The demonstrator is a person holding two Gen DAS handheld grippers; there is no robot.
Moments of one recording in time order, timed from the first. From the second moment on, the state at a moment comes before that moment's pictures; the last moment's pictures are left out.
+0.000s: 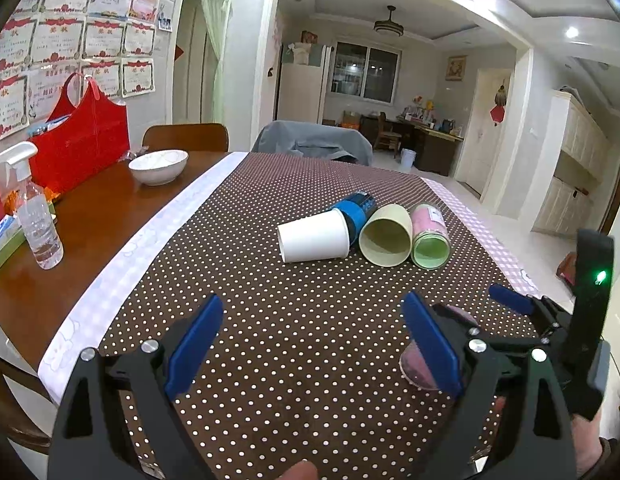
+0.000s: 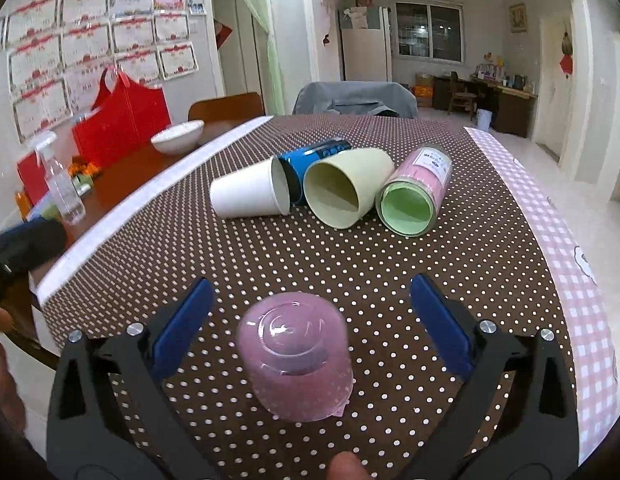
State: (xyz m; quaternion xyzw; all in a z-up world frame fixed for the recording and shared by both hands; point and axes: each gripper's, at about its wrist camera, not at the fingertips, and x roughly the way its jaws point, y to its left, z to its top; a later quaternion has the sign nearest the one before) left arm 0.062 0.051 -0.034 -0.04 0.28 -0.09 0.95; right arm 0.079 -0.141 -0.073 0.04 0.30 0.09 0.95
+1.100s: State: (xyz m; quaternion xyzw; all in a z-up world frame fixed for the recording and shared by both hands) left arm -0.001 0.005 0.045 0.04 0.18 -0.06 0.98; right arm -0.002 -0.172 0.032 0.05 0.19 -0.01 0.98
